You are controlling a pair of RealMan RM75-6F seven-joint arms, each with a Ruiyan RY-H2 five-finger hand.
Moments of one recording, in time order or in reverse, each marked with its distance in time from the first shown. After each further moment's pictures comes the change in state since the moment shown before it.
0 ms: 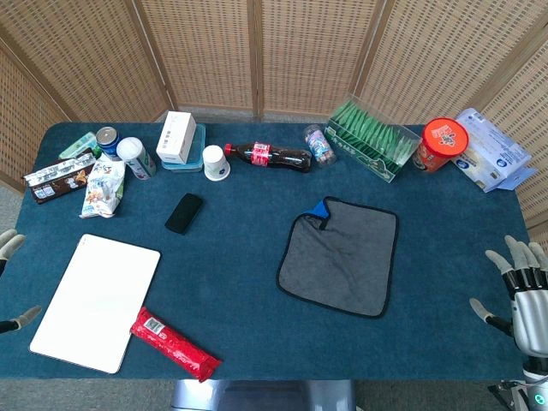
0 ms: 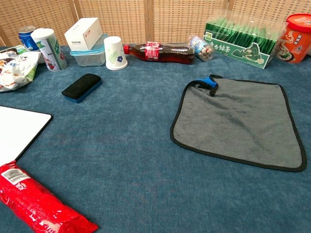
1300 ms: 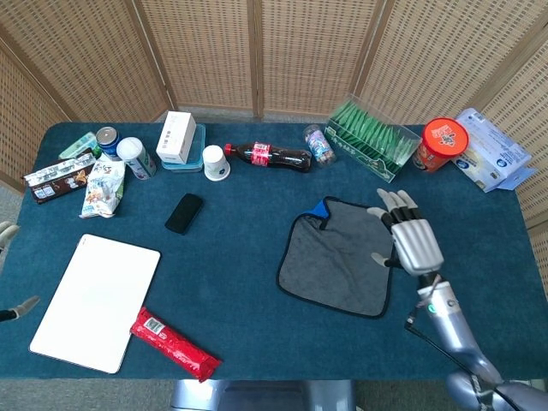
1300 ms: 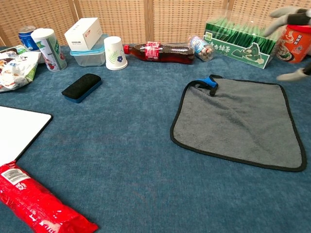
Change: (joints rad) left arm -0.037 0.001 -0.033 0.005 -0.103 -0.063 -0.041; right arm 0.422 -0.171 0.151 -0.092 0.200 -0.544 -0.225
